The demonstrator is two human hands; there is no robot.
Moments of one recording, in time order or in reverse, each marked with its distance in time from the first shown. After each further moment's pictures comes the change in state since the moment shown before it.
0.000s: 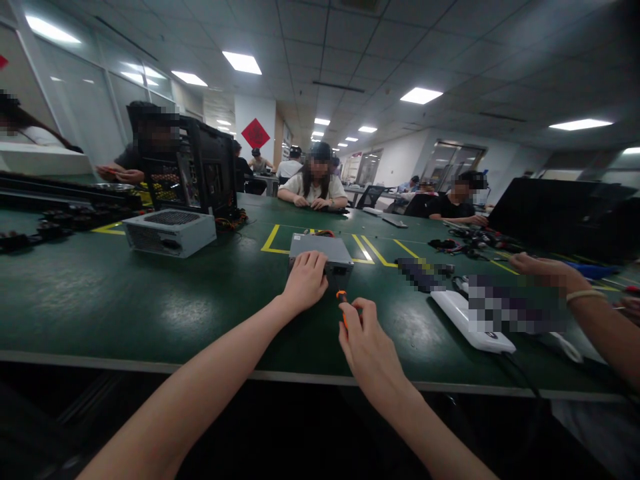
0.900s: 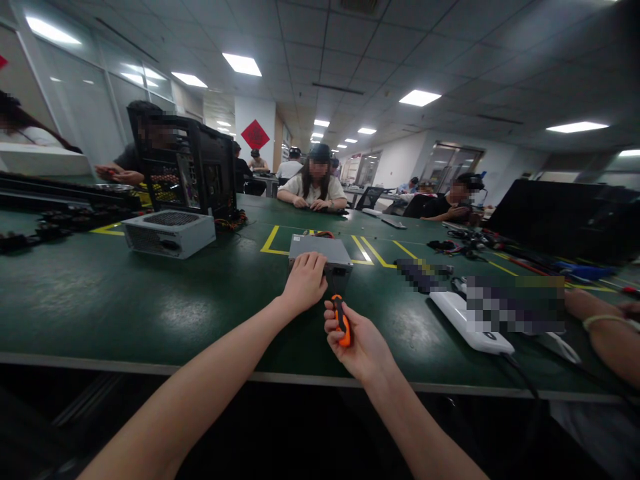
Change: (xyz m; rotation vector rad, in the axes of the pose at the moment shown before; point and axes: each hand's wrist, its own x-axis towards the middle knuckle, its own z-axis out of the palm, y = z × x) left_hand 0.000 0.001 0.000 0.015 -0.005 -0.009; right_hand 0.029 -0.010 0.003 2.253 -0.380 1.549
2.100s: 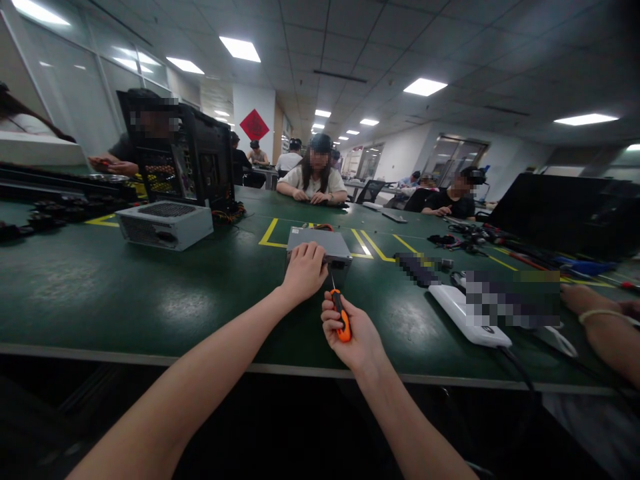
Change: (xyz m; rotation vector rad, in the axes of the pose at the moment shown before) left_hand 0.006 0.004 0.001 0.082 0.027 -0.042; right_hand 0.008 0.001 -0.004 0.137 -0.026 0.005
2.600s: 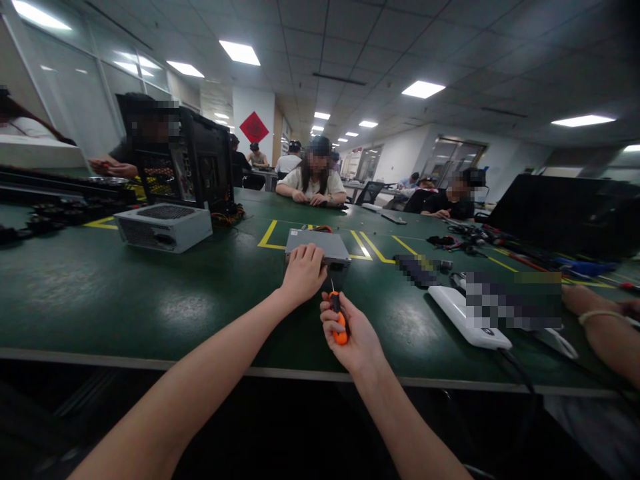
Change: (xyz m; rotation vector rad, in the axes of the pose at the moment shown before) left_hand 0.001 0.000 0.001 0.022 -0.001 0.003; right_hand 0.000 0.000 0.000 0.023 -0.008 -0.012
